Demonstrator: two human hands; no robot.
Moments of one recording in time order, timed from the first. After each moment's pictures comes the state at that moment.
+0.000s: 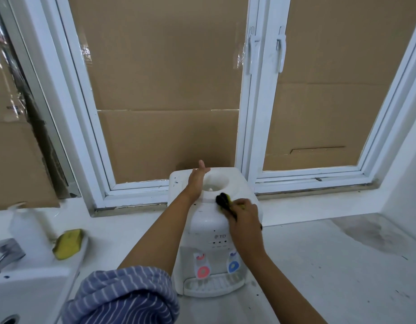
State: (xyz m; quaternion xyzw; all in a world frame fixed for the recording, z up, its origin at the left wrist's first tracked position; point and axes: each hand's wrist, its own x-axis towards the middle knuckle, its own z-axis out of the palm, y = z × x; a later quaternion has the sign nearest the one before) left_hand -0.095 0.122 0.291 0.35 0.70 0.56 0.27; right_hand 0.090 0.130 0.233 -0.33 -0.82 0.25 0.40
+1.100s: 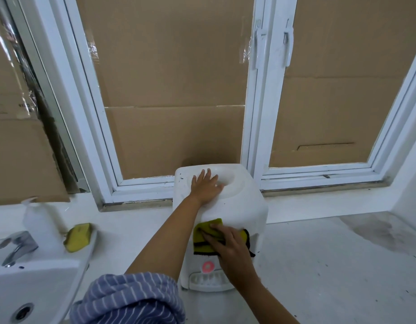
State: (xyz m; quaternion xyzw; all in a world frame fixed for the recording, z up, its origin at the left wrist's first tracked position) left_hand -0.085 0.119 0.279 0.49 0.86 0.11 0.08; right_hand 0.094 0.095 0.159 -0.10 -0.90 0.00 0.43
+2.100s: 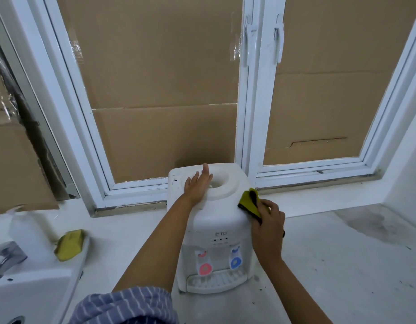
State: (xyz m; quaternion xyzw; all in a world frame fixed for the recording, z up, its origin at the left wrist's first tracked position) left_hand -0.089 0.119 0.276 0.39 0.79 0.39 0.26; right_hand 0.123 0.154 0.200 -0.40 -0.75 0.21 0.47
